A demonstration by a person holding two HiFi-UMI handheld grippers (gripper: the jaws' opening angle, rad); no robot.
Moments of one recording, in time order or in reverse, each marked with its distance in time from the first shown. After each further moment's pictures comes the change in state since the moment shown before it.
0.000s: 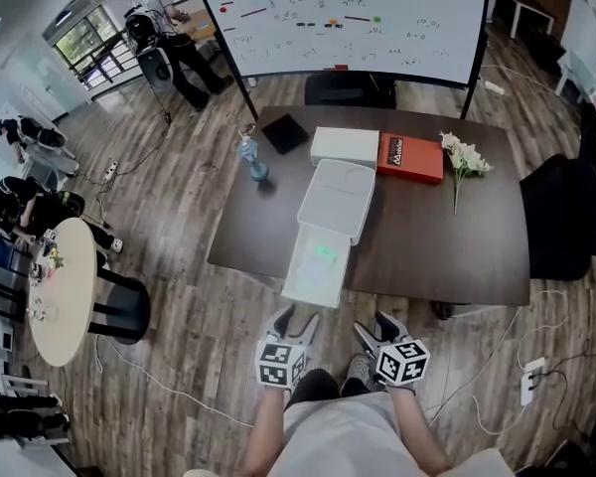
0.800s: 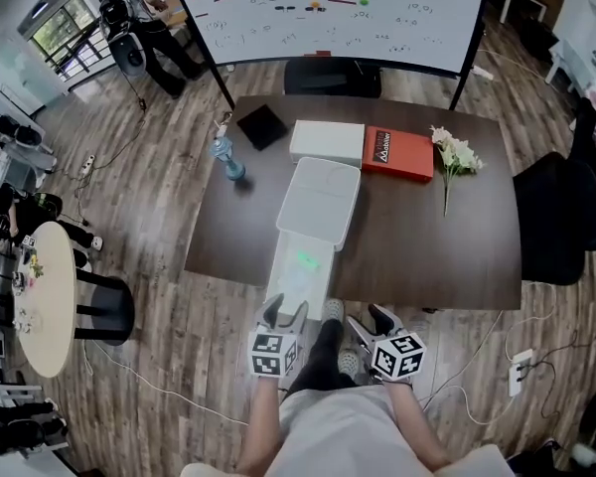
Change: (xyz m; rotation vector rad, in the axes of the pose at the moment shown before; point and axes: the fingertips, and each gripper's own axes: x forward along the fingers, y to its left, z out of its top) left arm 0.082 0.030 0.011 -0.034 0.050 0.011; right arm 0.036 -0.045 0.036 -0.004 0.035 -0.021
